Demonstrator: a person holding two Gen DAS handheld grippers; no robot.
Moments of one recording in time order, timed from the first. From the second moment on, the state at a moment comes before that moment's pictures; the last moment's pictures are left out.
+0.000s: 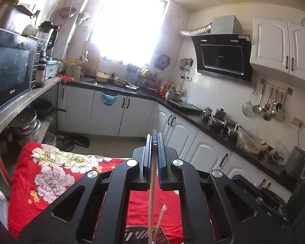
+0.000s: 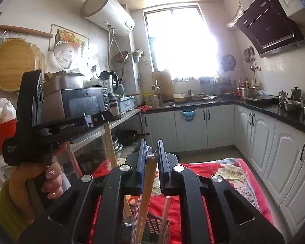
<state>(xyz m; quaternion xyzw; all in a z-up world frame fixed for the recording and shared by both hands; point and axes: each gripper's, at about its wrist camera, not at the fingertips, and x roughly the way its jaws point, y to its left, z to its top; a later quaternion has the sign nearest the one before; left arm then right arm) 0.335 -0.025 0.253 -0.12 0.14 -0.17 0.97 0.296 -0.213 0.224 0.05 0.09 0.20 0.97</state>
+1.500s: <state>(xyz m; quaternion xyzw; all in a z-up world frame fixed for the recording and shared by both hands) 0.325 -0.003 0.123 -0.12 0.16 -0.14 0.97 0.325 -0.216 0.115 0.10 0.16 0.15 0.97</state>
